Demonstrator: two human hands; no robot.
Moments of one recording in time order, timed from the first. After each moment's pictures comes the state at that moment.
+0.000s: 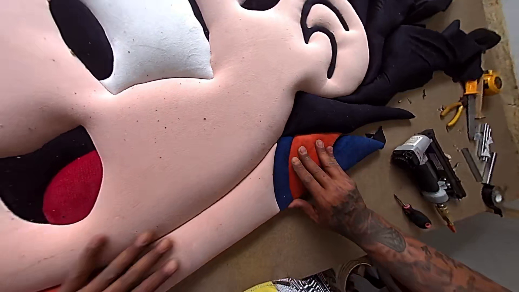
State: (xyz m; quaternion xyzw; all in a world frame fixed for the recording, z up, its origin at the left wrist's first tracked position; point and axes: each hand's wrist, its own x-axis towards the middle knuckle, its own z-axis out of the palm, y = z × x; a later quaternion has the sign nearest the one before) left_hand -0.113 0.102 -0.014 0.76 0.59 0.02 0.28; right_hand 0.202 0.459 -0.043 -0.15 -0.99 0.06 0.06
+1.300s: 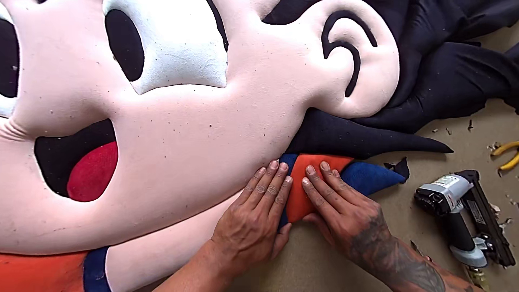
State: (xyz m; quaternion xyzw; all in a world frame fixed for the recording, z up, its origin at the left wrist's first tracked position) left_hand 0.041 0.325 -0.065 0.65 0.74 0.16 0.04; right_hand 0.209 0.506 -0.040 -0.07 -0.99 0.08 0.06
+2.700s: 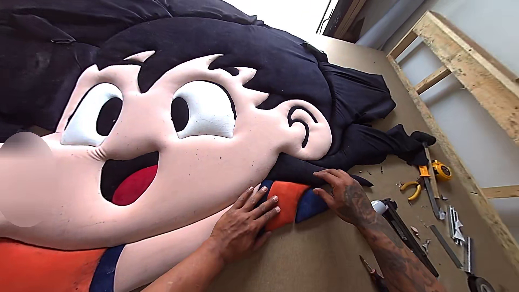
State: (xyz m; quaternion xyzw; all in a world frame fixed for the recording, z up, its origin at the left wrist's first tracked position) left_hand 0.040 0.327 -0.061 0.70 0.69 0.17 0.03; right_hand 0.223 0.607 0.015 -0.21 -0.97 0.09 0.05
